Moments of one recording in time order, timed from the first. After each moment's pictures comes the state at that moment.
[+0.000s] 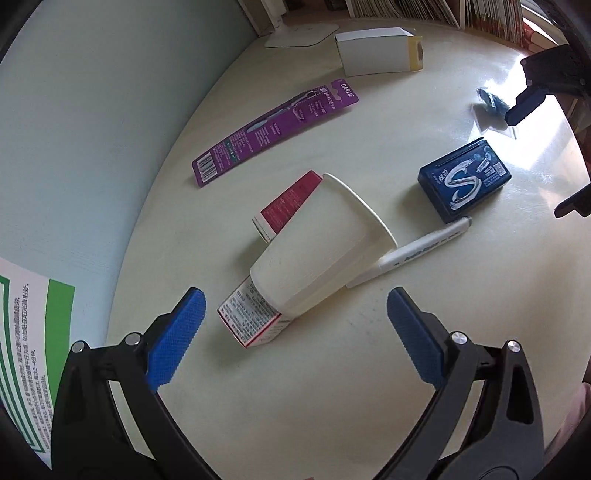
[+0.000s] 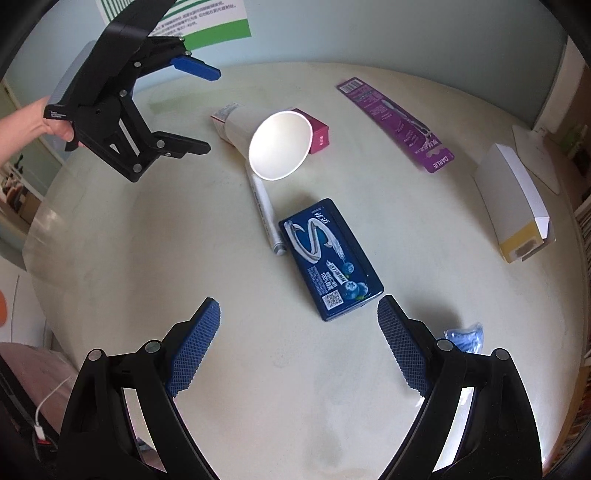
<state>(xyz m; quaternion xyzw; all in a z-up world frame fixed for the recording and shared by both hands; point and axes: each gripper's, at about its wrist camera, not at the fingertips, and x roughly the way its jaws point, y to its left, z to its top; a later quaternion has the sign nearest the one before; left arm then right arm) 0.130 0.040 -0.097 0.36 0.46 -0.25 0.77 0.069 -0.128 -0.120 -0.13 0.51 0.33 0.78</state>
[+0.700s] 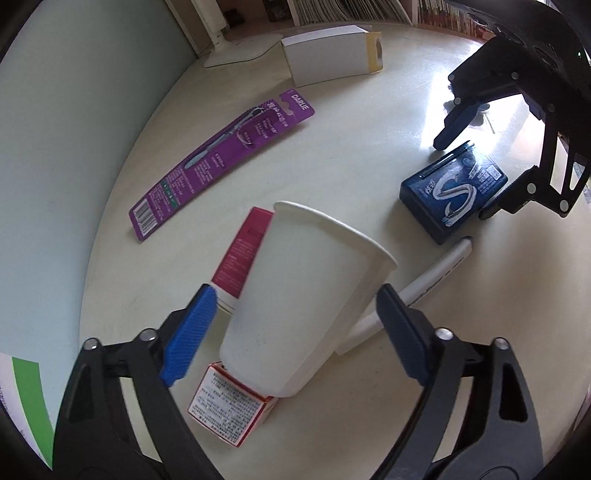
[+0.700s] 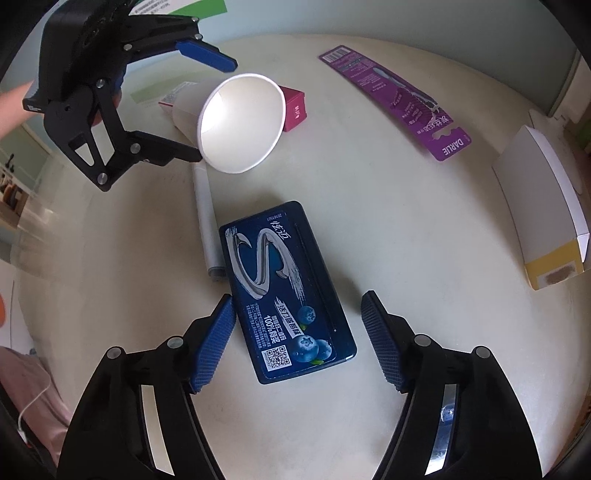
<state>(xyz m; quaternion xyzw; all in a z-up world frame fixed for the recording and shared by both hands) 0.157 0.022 -0.125 0.36 0.44 -0.37 0.73 0.108 -0.123 -0.160 -0.14 0.53 0.32 0.77</state>
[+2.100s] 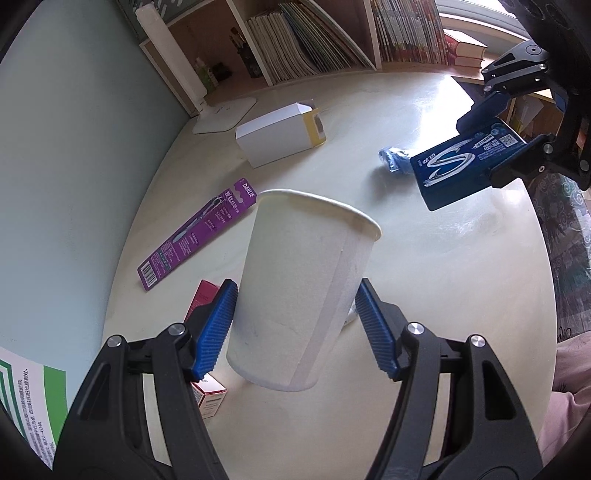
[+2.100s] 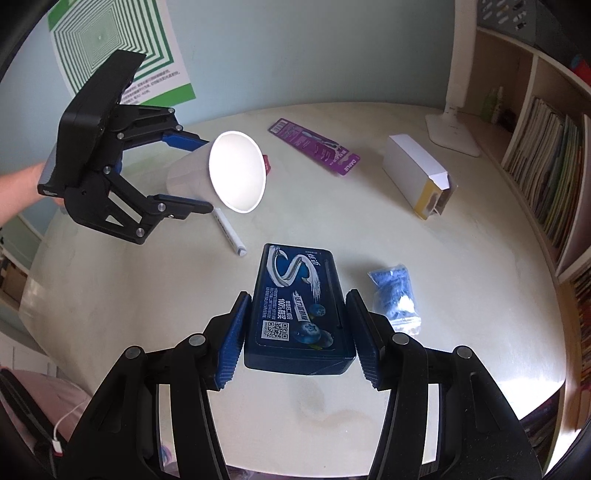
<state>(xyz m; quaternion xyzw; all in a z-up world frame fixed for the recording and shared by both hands) 0.073 -0.037 -0.056 0.37 0.37 -0.37 0.77 0.003 -0.209 -0.068 -0.03 0.46 0.22 0.86</state>
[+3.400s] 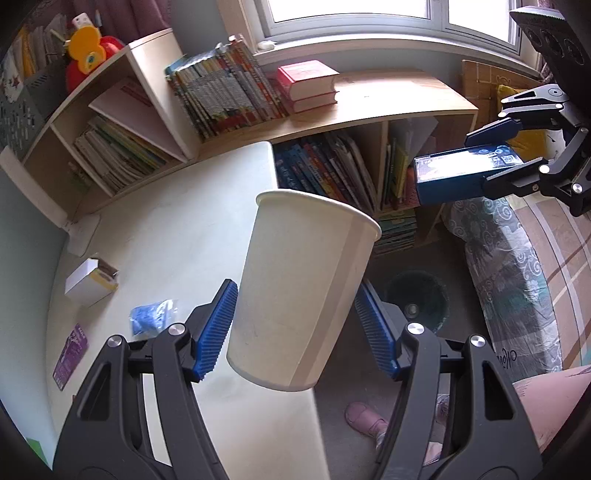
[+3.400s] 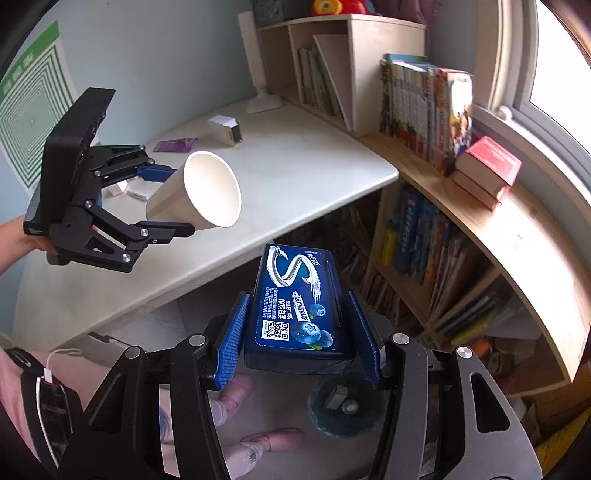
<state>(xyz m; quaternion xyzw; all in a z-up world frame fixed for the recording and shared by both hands) -0.132 -0.263 -0.050 0.37 0.33 -0.51 0.70 -0.264 -0.424 -0.066 0.09 0.45 -0.01 0.89</state>
